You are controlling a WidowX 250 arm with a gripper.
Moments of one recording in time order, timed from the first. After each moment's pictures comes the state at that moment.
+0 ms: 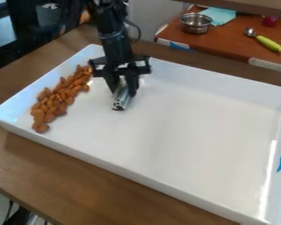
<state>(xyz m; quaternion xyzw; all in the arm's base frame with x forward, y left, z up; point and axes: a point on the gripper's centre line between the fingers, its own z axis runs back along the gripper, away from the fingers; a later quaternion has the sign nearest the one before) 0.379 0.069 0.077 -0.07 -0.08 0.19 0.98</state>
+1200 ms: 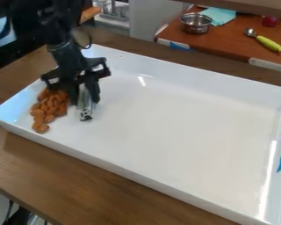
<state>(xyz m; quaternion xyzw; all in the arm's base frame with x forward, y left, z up) 0.314 0.100 0.075 -0.09 -0.09 0.33 0.93</state>
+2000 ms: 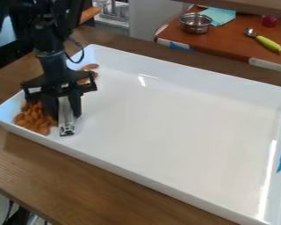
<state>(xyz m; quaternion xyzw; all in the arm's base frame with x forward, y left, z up) 0.274 0.107 0.071 0.00 -0.02 0.40 0.92</state>
